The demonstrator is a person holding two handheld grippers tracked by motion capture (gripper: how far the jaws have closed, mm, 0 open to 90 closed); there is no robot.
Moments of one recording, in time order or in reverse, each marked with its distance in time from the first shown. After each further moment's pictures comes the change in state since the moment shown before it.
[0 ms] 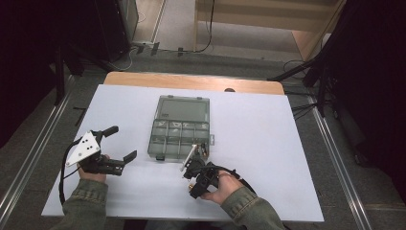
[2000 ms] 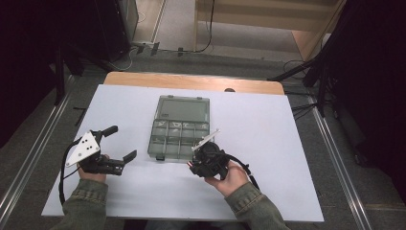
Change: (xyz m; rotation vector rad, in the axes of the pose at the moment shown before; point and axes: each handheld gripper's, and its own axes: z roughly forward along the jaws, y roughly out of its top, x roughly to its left) left arm 0.000 0.000 0.000 -0.002 0.009 0.004; right arm -0.032 -0.013 -0.036 -0.358 0.079 0.174
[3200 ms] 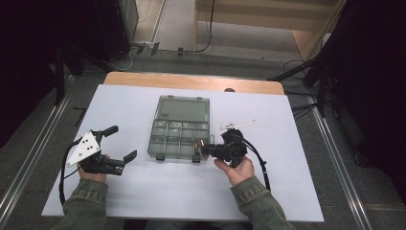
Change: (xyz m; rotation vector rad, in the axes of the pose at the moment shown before) left arm 0.000 0.000 0.001 0.002 -0.003 0.002; right arm -0.058 -0.018 -0.016 -0.313 0.131 0.354
